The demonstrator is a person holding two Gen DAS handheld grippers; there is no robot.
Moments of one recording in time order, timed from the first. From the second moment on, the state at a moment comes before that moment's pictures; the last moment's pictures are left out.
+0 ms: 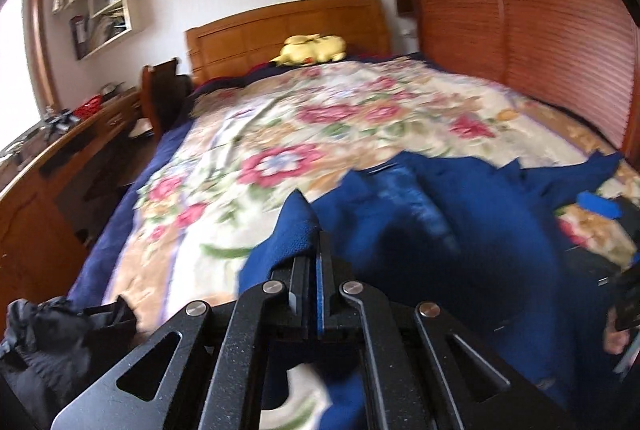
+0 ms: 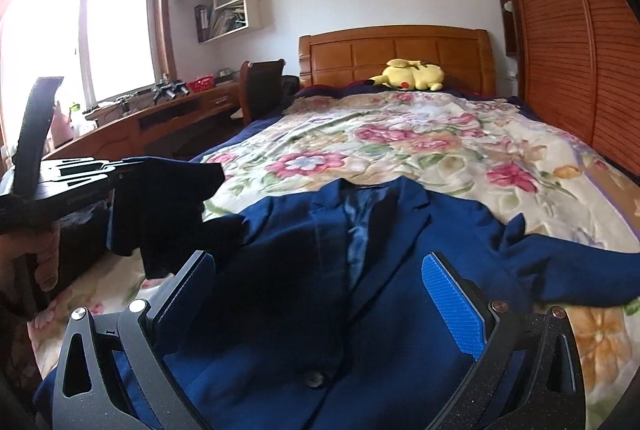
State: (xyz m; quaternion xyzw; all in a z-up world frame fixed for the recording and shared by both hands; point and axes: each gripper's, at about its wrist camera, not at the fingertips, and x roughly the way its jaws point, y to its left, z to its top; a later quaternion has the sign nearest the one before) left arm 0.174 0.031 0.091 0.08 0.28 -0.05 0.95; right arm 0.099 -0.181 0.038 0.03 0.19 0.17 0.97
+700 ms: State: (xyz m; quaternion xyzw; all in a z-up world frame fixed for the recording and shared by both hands) left arm 0.105 -0.001 0.056 0.06 0.30 -0.10 0.95; right arm 0.099 -0.193 0.040 0.04 0.21 0.17 0.96
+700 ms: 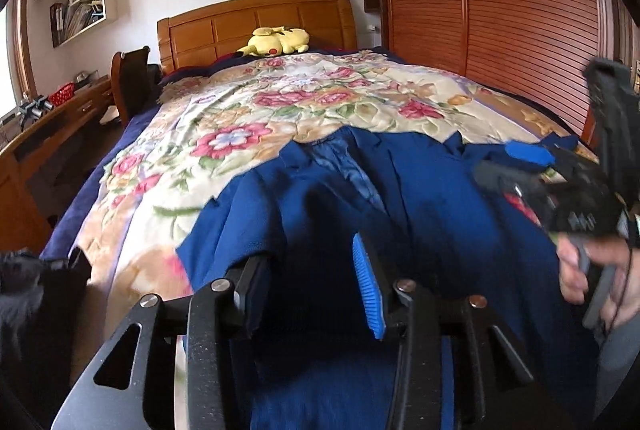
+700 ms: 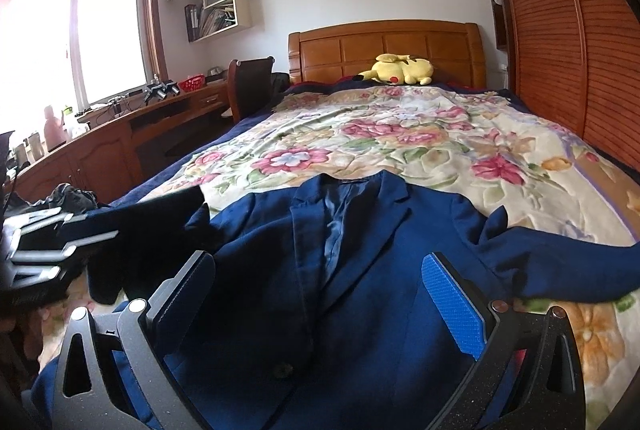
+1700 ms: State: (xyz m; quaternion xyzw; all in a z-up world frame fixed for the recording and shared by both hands) left arm -0.003 0.111 0.016 0.01 0.32 -0.09 0.94; right arm 0.049 -0.095 0.046 -0.08 0.21 0.27 0.94
